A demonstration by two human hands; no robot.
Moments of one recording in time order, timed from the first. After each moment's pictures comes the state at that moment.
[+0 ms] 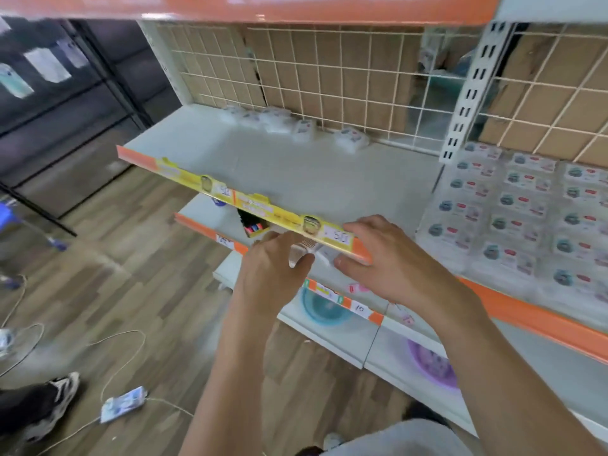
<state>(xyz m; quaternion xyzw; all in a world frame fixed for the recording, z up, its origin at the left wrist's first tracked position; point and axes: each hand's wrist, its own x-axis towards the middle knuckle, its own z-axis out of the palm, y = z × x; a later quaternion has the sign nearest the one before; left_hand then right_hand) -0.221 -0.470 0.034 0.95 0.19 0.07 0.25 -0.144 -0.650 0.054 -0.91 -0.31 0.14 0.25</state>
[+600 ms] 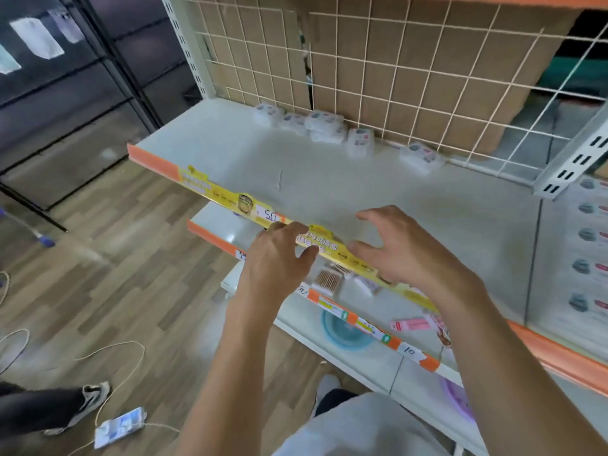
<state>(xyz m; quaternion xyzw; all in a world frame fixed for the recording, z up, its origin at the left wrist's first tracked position) -0.147 -0.298 0.002 0.94 0.19 0.06 0.28 -0.056 -0.482 0.027 -0.92 -0.27 0.14 0.24</state>
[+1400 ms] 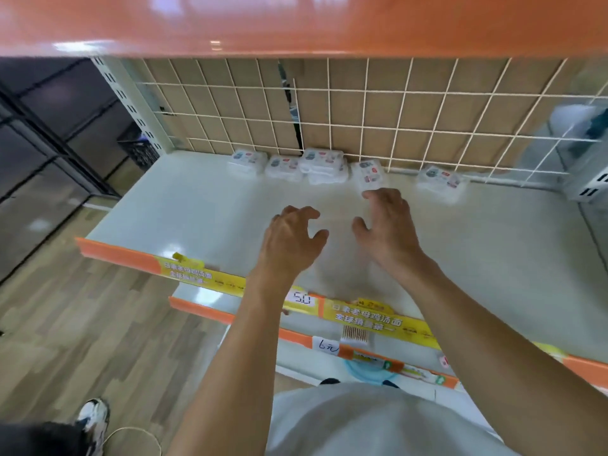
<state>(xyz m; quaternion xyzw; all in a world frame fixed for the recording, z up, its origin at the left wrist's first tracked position) 0.026 -0.174 -0.008 0.96 0.04 0.01 0.27 0.064 -0.346 -0.024 -0.96 -0.06 -0.03 0.28</state>
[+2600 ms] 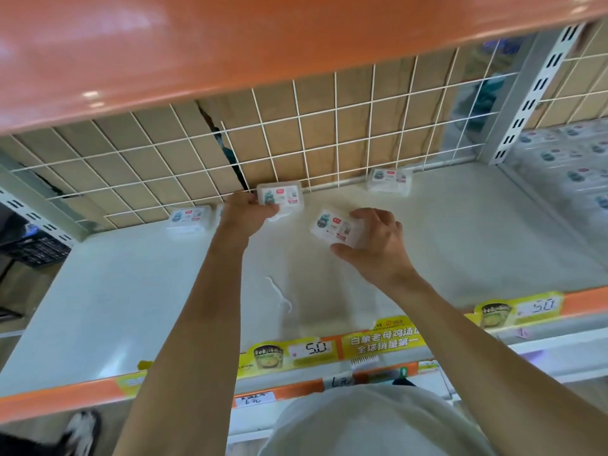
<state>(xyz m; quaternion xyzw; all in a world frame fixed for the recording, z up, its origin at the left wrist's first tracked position) 0.175 -0.134 -0.007 0.90 0.05 -0.05 0.42 0.052 -0.334 -0.038 -0.90 0.14 -0.08 0.40</state>
